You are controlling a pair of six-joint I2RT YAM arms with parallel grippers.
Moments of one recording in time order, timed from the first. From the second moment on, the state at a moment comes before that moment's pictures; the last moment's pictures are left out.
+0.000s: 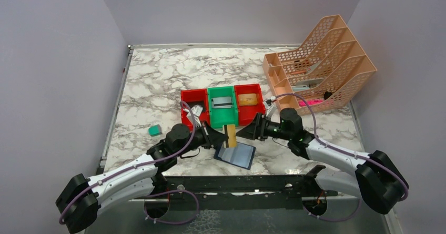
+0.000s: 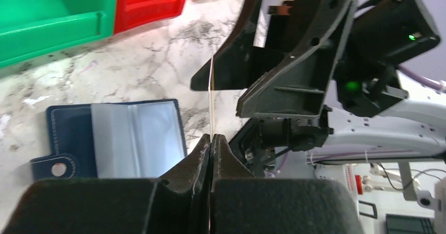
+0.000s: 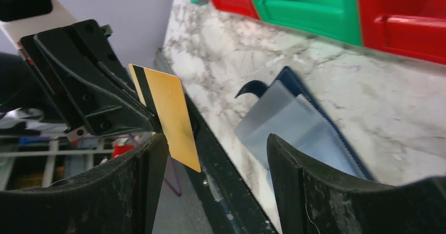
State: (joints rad) left arm -0.87 0.80 0.30 0.26 0.12 -0.96; right arm 0.64 1.09 0.37 0.37 -0.48 0.86
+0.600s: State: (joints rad) left arm -0.86 0.85 0.30 0.41 0.26 -0.97; right arm 0.61 1.23 0.36 0.80 -0.79 1.03
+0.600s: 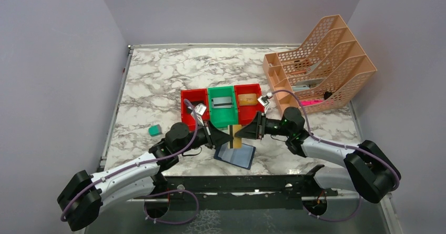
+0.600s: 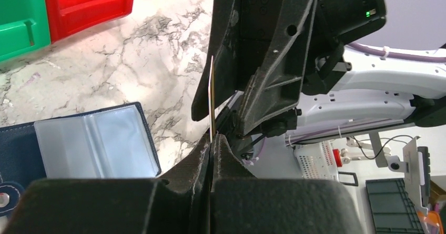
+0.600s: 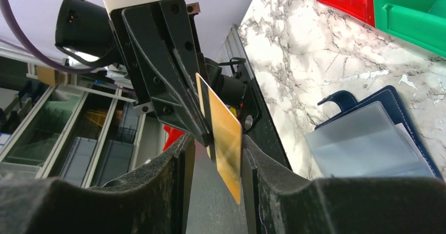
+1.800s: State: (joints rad) left arm -0.86 0.86 0.30 0.48 0.29 -0.98; right arm 0.55 1.34 0.30 1.12 -0.95 1.17
